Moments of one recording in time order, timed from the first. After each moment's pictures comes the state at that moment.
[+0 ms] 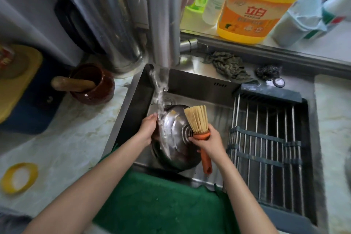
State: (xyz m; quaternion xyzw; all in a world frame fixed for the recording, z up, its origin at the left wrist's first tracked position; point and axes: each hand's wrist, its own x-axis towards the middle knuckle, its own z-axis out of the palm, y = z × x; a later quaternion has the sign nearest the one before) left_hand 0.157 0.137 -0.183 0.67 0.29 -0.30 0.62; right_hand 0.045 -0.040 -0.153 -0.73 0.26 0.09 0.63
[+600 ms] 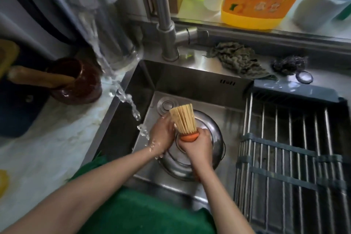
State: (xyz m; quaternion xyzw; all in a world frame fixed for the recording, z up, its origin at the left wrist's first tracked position) left_hand 0.149 0.095 -0.258 0.93 -0.10 -0.09 0.33; right_hand 0.074 -0.013 -0.232 -0.80 0.32 0.02 0.52
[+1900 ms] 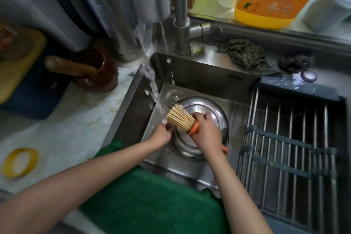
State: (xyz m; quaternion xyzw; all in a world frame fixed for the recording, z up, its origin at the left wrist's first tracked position) left_hand 0.127 0.137 -0.244 0.87 0.06 -0.30 0.39; right_hand 0.076 -0.015 -0.196 -0.94 0.15 0.11 0.28
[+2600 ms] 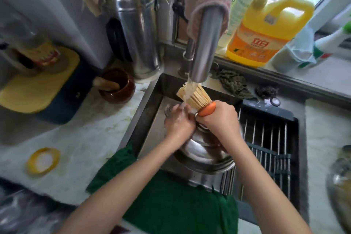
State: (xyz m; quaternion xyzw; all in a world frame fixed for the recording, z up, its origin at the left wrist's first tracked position) left_hand 0.132 0.095 -0.085 0.90 -0.04 -0.17 0.40; right_hand 0.105 -0.021 -0.003 -0.94 0.21 0.06 0.25
